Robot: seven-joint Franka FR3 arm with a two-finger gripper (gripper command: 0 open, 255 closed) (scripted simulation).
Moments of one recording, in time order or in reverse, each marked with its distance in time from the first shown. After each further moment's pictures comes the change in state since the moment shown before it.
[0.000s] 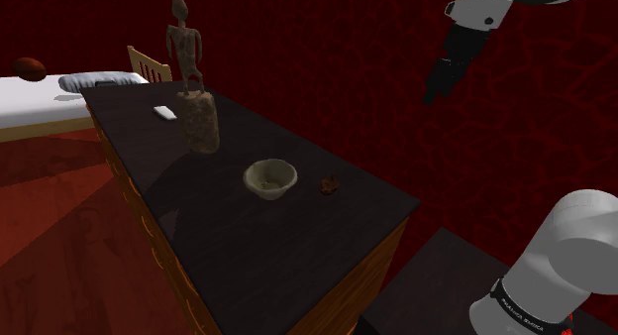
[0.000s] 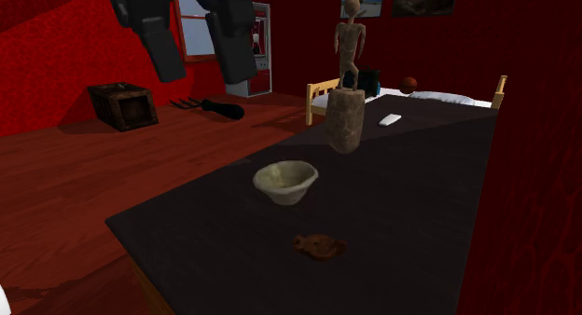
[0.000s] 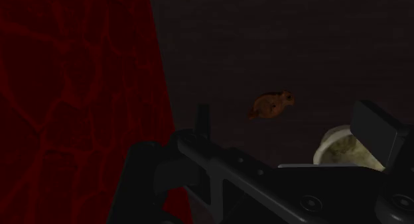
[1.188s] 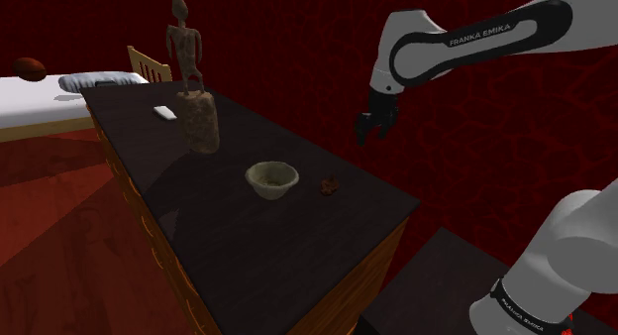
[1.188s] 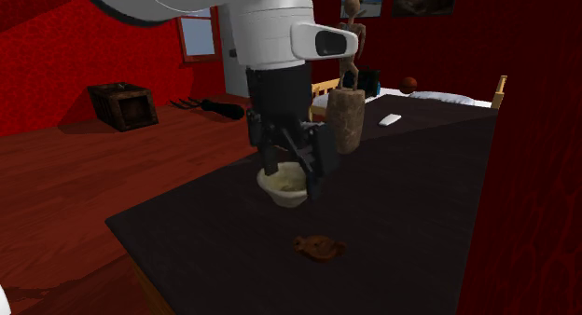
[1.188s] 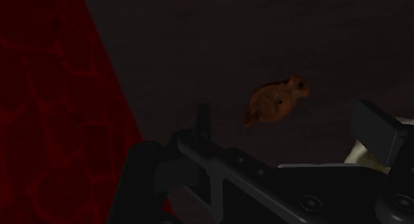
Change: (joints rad) arm -0.020 0.463 0.049 -0.027 0.032 0.401 0.200
